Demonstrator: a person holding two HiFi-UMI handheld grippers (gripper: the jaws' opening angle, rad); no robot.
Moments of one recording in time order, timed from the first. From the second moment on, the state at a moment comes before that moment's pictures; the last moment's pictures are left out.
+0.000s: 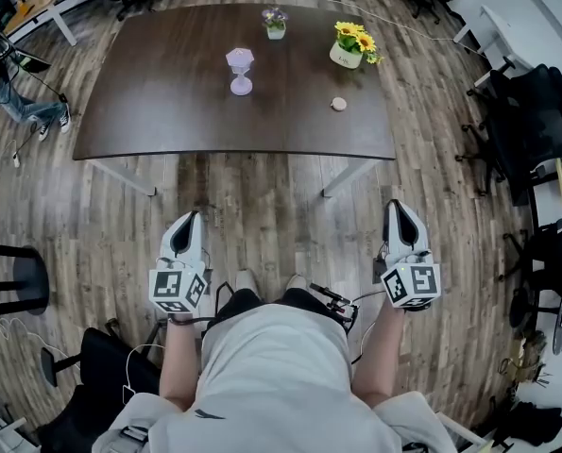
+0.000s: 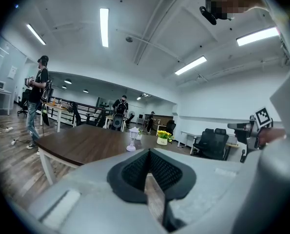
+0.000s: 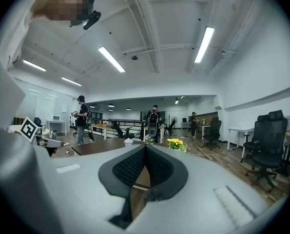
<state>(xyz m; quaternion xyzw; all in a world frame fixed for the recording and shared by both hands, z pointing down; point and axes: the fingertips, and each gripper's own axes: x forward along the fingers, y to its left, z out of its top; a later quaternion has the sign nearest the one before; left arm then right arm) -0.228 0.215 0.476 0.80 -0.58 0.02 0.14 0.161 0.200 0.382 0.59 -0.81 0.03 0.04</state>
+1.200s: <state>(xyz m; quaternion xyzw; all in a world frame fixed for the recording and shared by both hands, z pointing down) -0.201 0.030 0.480 0.81 -0.57 0.02 0.13 0.186 0.011 0.428 0.56 -0.82 0.08 0.02</state>
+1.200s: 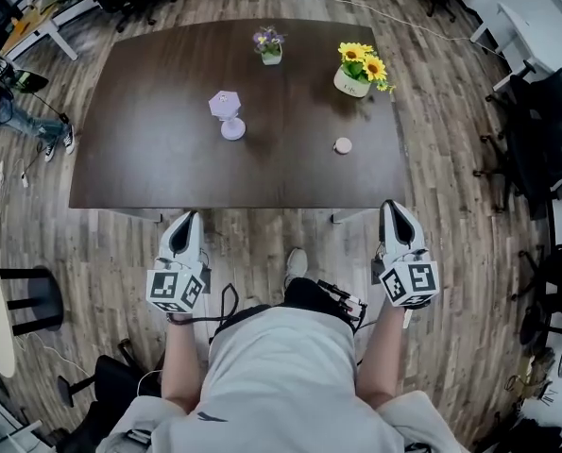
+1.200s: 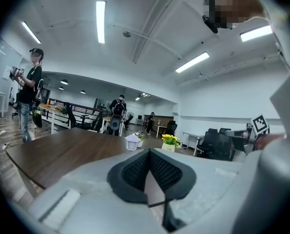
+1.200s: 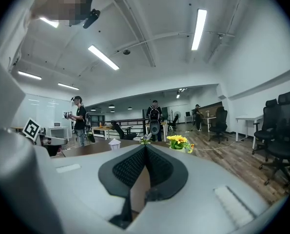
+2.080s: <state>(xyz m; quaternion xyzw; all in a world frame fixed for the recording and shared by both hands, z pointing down) -0.143 -0.122 0.509 0.81 -0.57 0.08 0.13 0.203 -0.154 0.488 0.52 -0.84 0.15 0.05</state>
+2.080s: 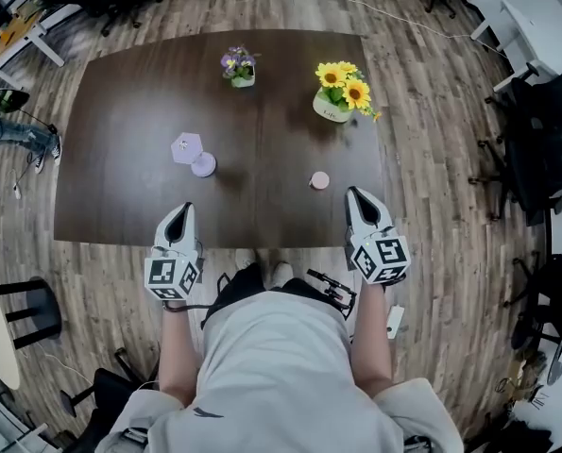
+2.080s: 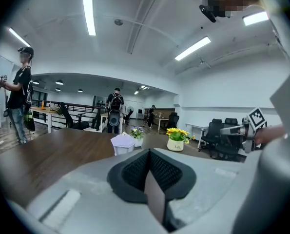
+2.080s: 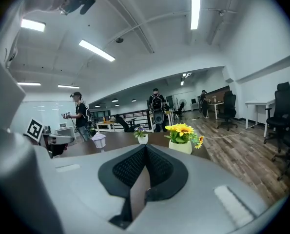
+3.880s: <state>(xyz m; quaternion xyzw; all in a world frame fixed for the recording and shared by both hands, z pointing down) -0.154 -0.122 0.546 0.81 -0.55 0.10 0.17 0.160 -0.211 0.700 0.36 -0.84 0.25 0.32</state>
